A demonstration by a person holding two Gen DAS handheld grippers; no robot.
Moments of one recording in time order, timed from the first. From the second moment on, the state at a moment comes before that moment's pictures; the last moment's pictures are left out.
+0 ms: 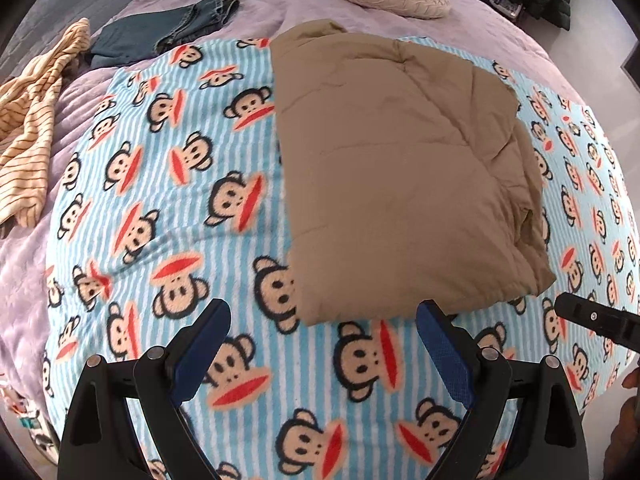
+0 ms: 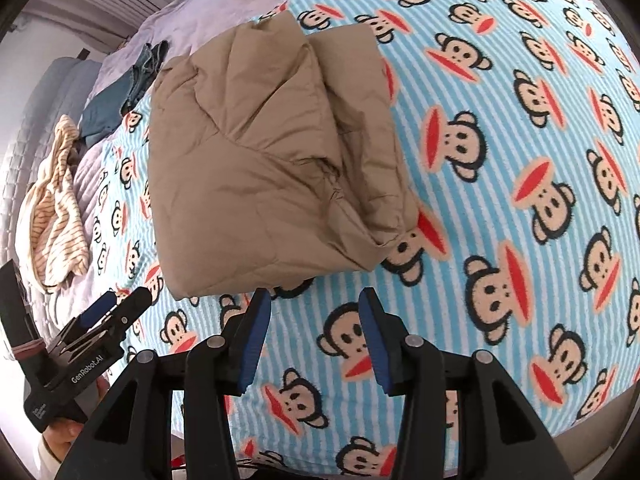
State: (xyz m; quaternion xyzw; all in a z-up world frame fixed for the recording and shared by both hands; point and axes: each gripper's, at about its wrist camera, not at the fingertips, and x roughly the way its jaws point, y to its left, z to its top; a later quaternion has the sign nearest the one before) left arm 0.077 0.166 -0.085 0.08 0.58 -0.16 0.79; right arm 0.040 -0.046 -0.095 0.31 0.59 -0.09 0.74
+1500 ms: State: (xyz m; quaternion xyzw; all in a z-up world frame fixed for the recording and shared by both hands) left arm 0.068 0.147 -0.101 0.04 0.58 -0.13 0.80; right arm 0.020 -0.079 -0.112 0.26 0.61 -0.10 0.75
